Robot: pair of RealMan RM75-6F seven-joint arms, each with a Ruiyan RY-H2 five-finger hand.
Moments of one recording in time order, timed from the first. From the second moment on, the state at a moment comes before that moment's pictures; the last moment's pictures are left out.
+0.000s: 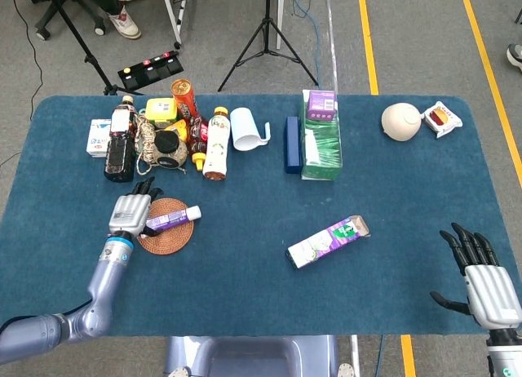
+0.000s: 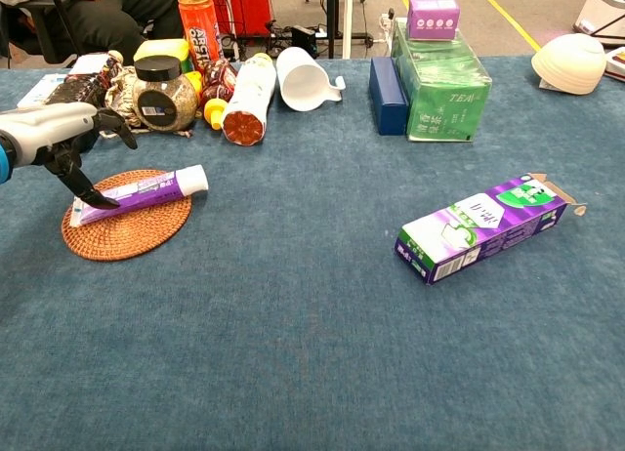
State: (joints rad) left arm -0.68 -1.53 -0.19 -1.54 0.70 1.07 0.58; right arm 0.05 -0.99 0.02 -1.79 -1.57 1.48 0.01
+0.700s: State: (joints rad) left arm -0.72 -1.62 -0.18 -1.47 0.69 1.11 0.65; right arm 0.05 -0.99 0.02 -1.79 -1.57 1.46 0.02
